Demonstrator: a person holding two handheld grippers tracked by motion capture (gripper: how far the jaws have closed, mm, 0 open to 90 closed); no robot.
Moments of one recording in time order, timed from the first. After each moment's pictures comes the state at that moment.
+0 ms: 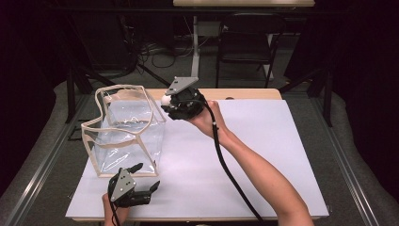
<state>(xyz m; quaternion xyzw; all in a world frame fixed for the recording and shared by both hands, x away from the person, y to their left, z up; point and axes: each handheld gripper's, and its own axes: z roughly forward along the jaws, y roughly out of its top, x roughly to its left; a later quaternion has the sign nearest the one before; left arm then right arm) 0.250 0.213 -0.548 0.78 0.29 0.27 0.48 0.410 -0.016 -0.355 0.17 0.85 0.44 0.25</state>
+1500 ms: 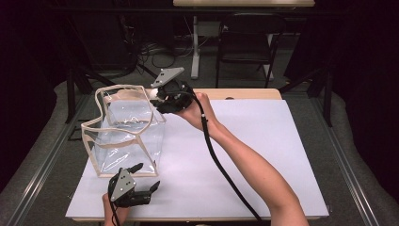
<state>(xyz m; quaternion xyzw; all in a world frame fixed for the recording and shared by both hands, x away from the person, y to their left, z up) 0.250 0.213 -0.548 0.79 0.29 0.26 0.48 0.416 0.012 -0.335 0.15 0.85 0.43 0.25</state>
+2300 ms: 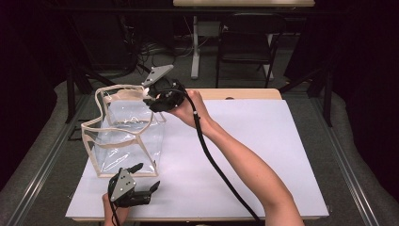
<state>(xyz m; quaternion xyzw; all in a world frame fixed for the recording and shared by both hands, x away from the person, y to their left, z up) 0.250 0.213 -0.548 0.79 0.29 0.26 0.48 0.420 0.032 -0.330 0.14 0.86 0.42 0.24</state>
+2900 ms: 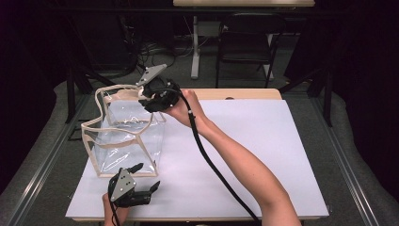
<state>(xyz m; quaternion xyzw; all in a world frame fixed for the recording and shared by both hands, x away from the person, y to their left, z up) 0.250 0.213 -0.547 0.79 0.29 0.26 0.48 0.421 0.044 -0.330 0.14 0.87 0.42 0.24</state>
